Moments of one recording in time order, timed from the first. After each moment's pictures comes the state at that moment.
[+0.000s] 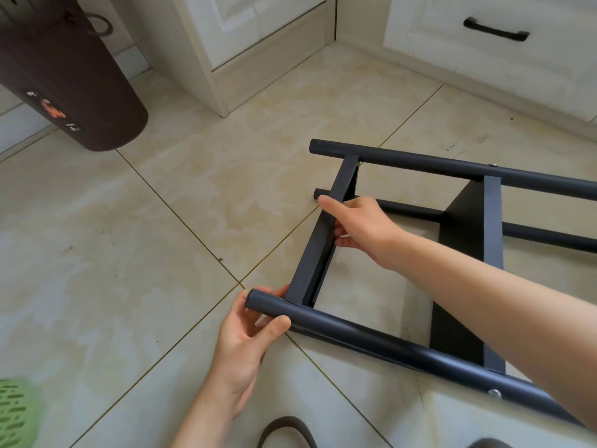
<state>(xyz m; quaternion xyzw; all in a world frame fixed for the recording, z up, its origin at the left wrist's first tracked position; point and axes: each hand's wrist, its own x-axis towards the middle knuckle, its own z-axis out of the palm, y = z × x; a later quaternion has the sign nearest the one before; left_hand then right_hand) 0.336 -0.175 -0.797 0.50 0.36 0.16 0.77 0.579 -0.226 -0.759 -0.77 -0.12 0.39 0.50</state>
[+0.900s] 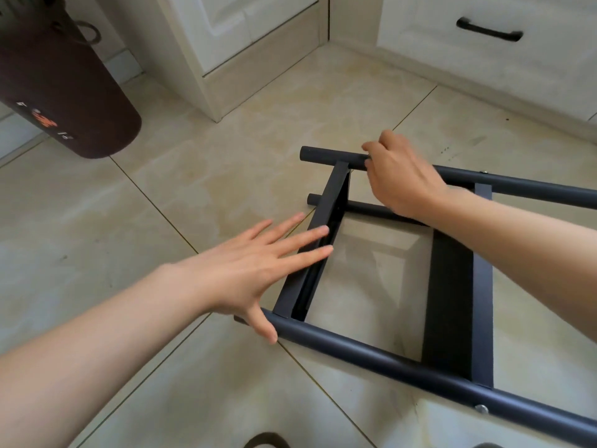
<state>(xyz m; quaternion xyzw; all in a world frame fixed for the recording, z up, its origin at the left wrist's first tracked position) 0.435 -0.096 -0.710 0.96 -0.13 -0.24 0.01 0.671 -0.244 -0.730 -0.88 -0.45 -0.01 0.13</state>
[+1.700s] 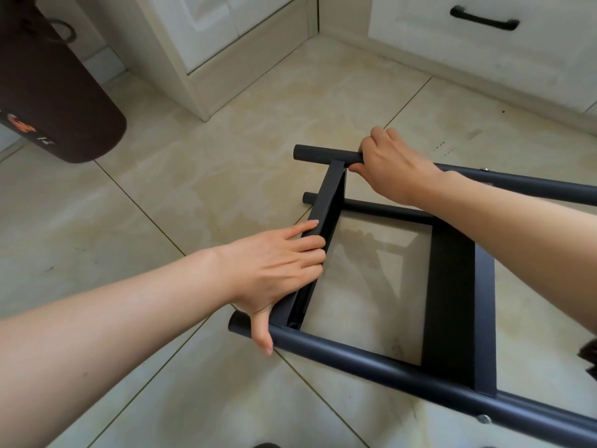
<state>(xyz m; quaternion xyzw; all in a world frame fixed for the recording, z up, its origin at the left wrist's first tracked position) 0.487 -0.105 -0.710 0.91 -0.35 -0.17 -0.13 0.700 -0.234 -0.737 -0.85 -0.53 -0.04 -0.02</state>
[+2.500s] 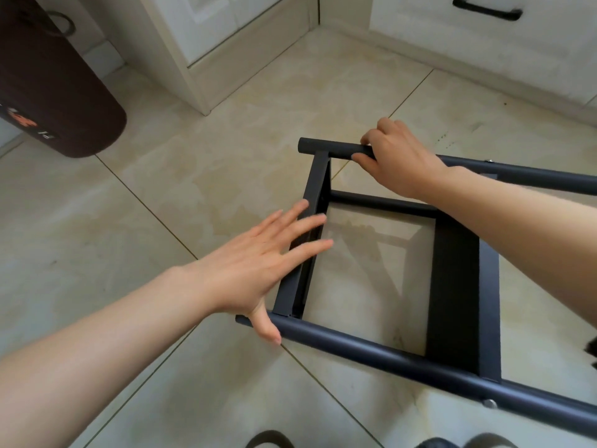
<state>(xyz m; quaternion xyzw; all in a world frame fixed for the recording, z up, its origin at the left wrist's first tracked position) 0.450 -0.096 -0.719 0.97 -0.14 -0.17 0.04 0.698 -0.238 -0.737 -0.88 -0.47 0.03 0.10</state>
